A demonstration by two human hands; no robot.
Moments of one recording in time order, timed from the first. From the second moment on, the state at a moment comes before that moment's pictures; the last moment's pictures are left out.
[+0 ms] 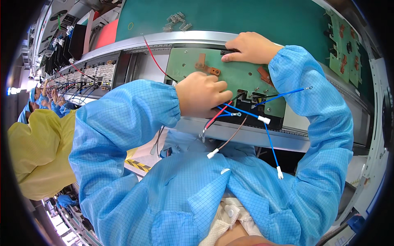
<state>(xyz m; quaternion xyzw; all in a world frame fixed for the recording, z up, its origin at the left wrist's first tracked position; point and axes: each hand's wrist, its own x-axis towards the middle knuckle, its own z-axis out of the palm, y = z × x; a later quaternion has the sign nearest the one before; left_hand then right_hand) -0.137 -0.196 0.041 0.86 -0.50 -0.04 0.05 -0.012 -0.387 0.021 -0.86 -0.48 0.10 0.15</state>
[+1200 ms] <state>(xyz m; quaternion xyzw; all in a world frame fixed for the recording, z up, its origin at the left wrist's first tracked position) -0.109 -0.206 0.069 0.81 -0.58 -0.07 0.03 0.000 -0.393 0.030 -0.84 -0.47 0.13 0.25</state>
